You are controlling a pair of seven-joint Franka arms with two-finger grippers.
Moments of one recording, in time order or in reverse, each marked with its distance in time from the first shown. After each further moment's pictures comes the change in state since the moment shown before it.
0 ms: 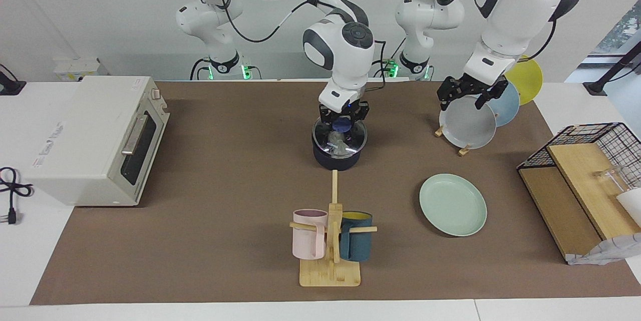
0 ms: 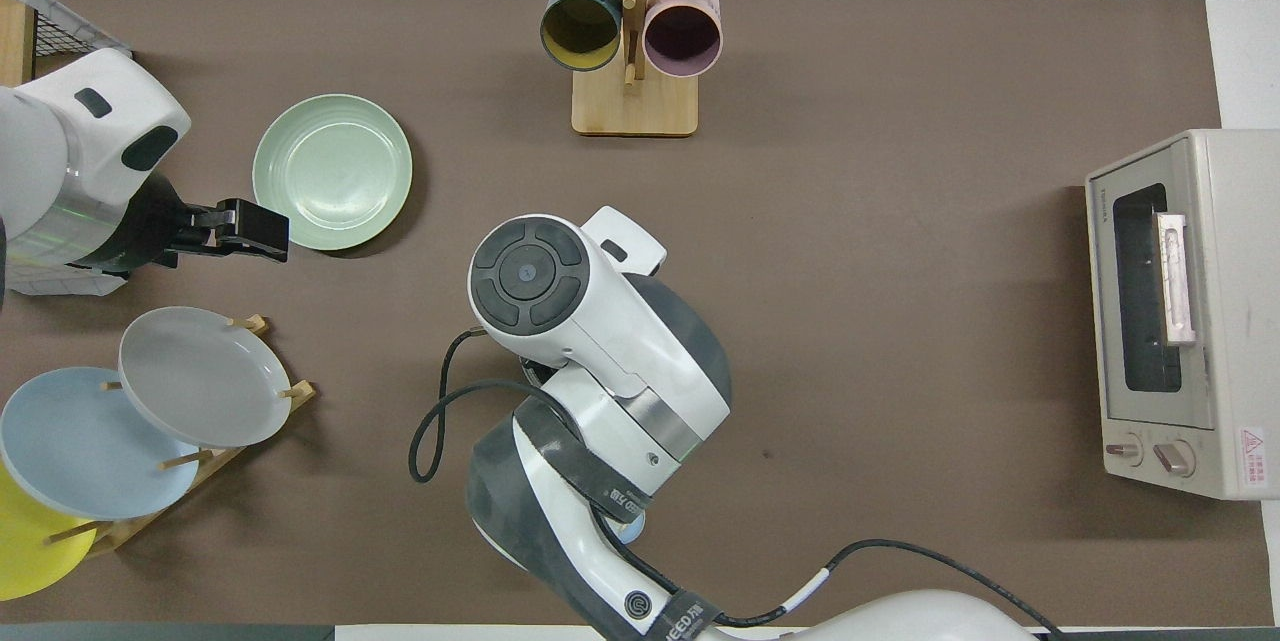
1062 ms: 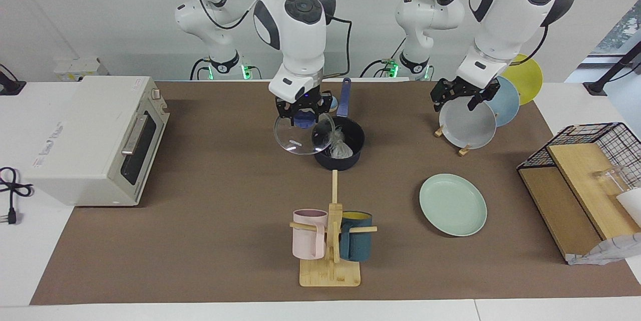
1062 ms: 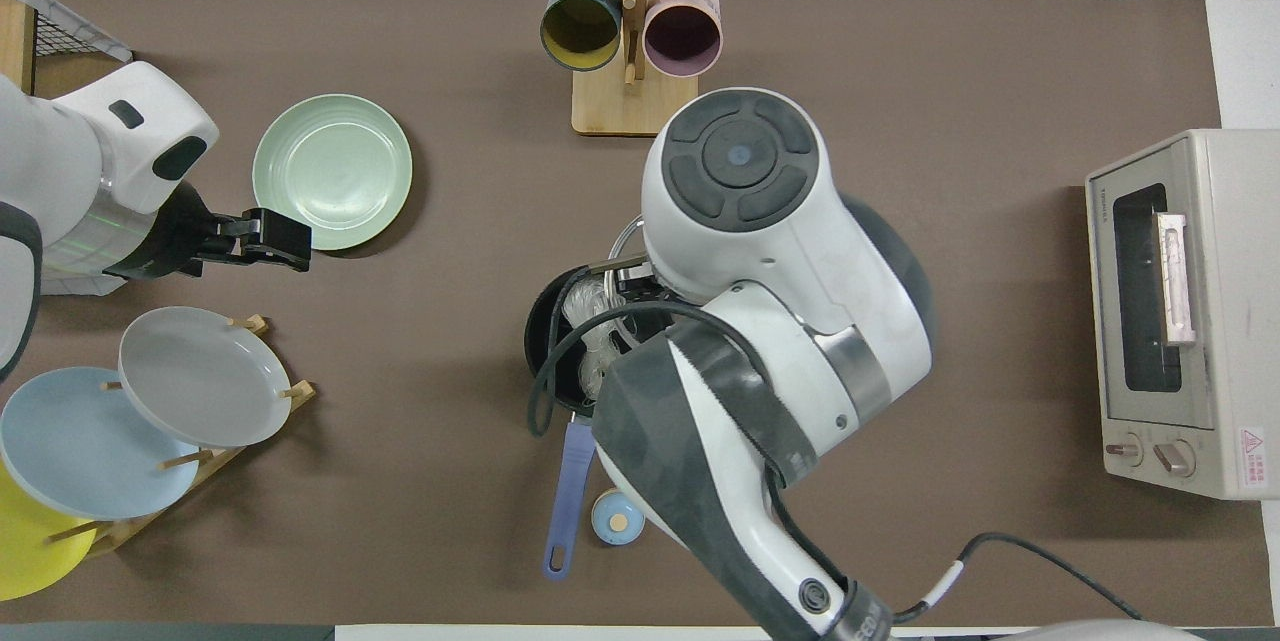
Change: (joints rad) left arm -0.012 -0.001 -0.004 -0.031 -0.021 0.015 -0.004; right arm -0.143 -0.133 0.005 0.010 -0.003 -0.105 -0.174
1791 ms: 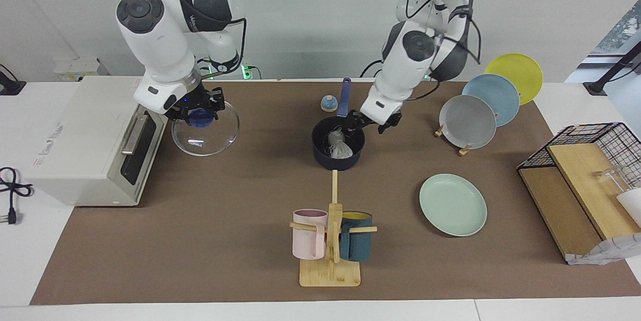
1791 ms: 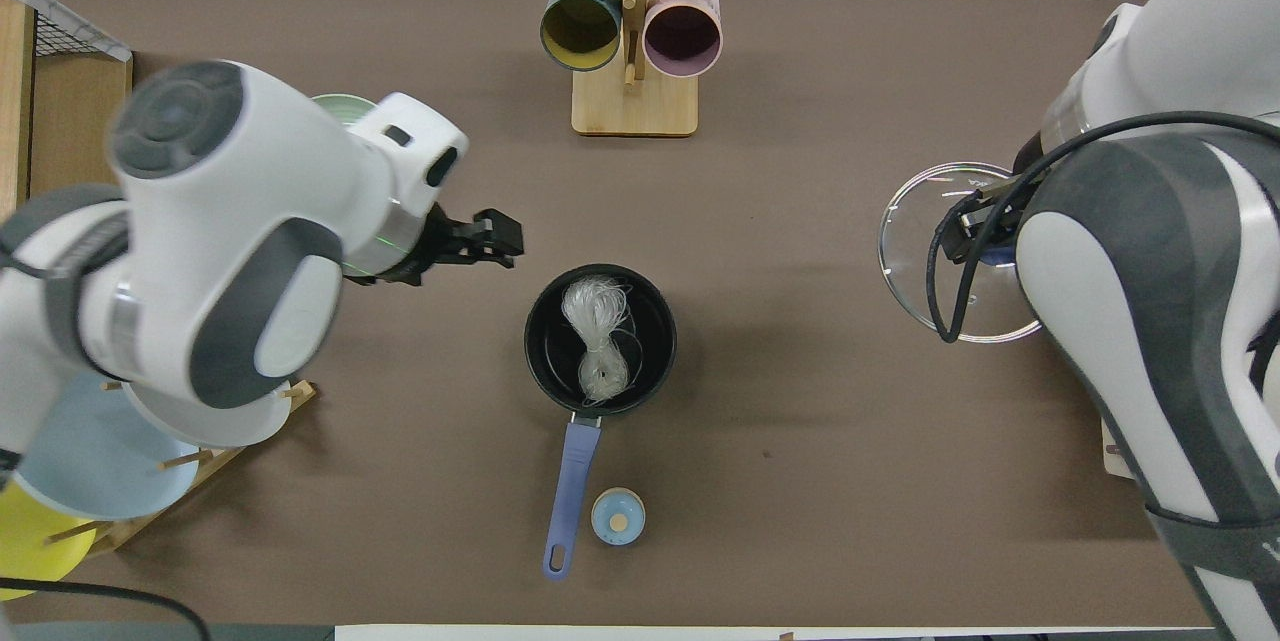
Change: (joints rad) left arm -0.150 0.090 0.004 -0.019 -0.124 0.164 -0.221; right arm -0.374 -0.123 -0.023 0.008 -0.003 -0.266 -0.544
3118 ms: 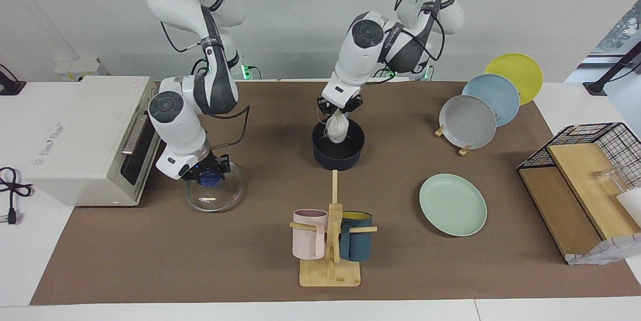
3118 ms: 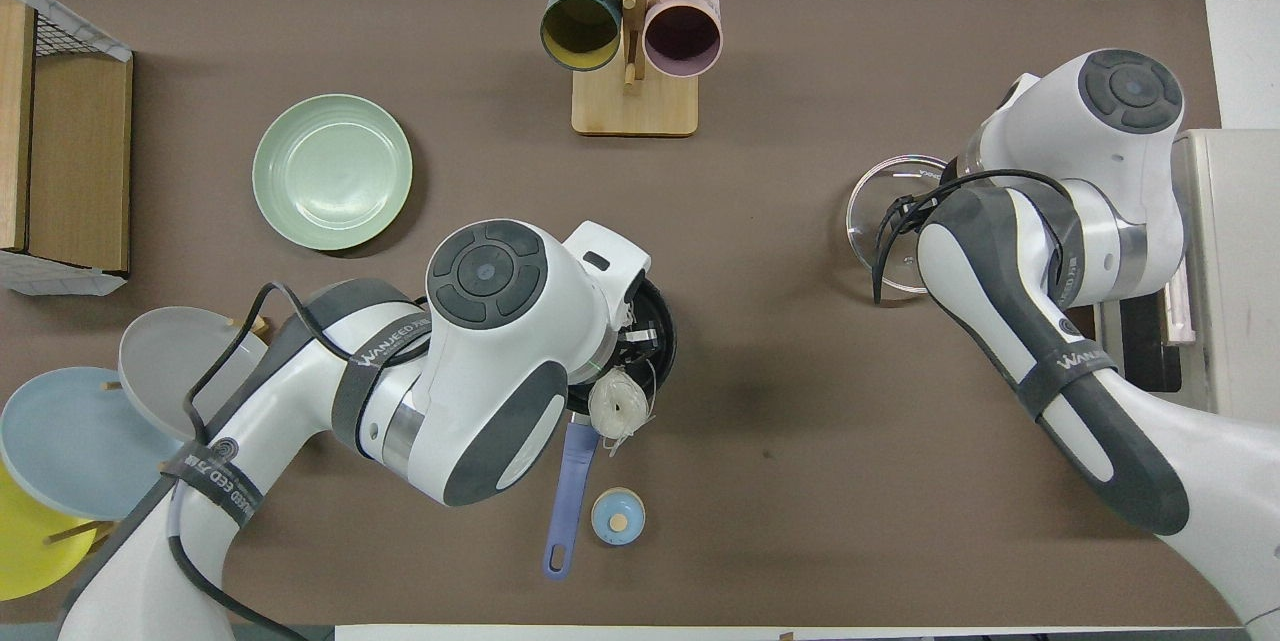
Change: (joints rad) left arm -0.269 0.087 -0.068 -0.161 -0.047 0.216 -0.340; right arm -0.099 0.158 -0.005 -0.314 0.000 0.591 -0.045
